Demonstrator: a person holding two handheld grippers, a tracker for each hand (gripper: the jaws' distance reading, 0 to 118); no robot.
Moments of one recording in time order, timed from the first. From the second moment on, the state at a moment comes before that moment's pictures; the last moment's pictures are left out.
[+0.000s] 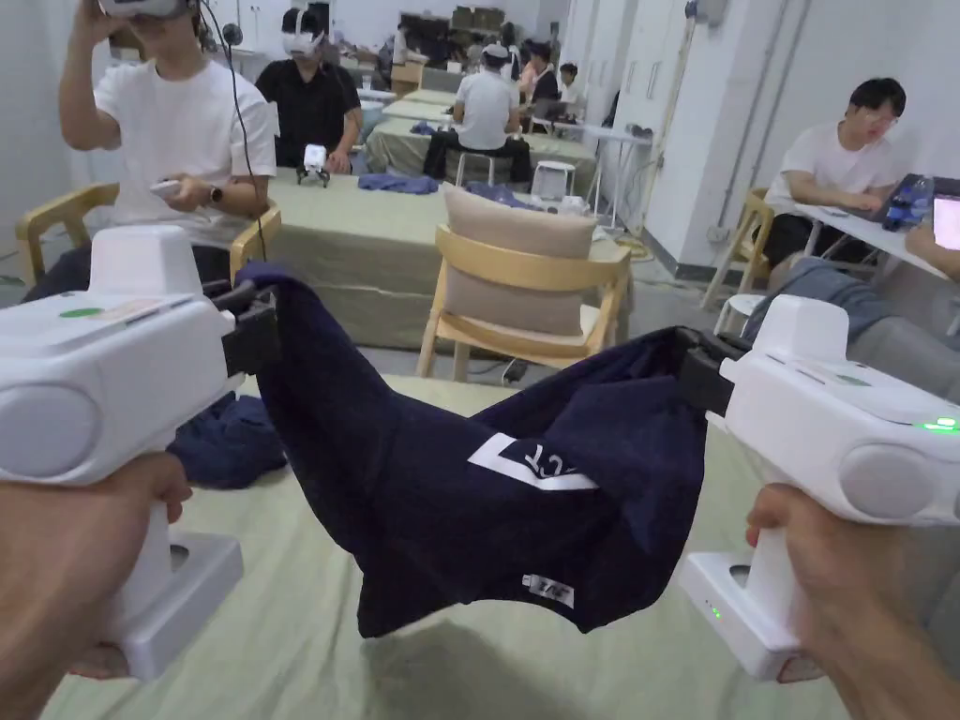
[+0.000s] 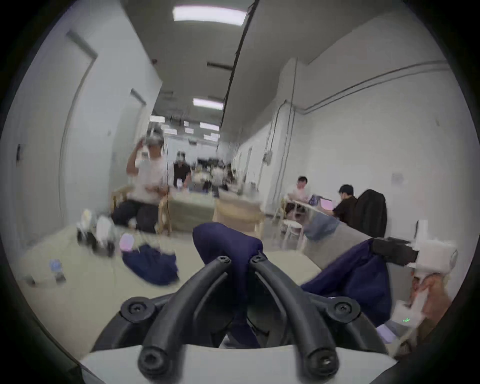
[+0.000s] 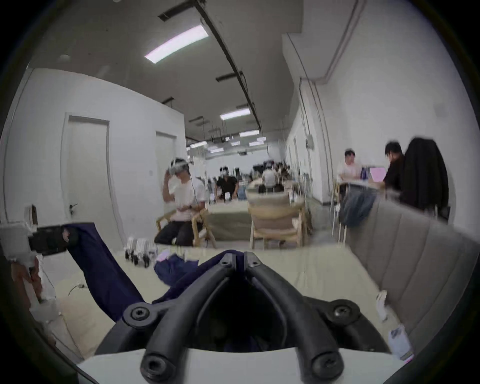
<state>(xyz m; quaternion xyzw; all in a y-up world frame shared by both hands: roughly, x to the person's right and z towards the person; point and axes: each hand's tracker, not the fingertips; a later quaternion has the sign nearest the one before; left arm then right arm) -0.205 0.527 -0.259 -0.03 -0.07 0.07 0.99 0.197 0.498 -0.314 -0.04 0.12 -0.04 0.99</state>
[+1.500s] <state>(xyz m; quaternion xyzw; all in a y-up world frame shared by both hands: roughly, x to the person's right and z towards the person) -0.217 0.374 -0.515 -0.25 0.01 -0.01 0.97 0.219 0.374 -0.542 -0.22 -0.01 0.03 0.98</state>
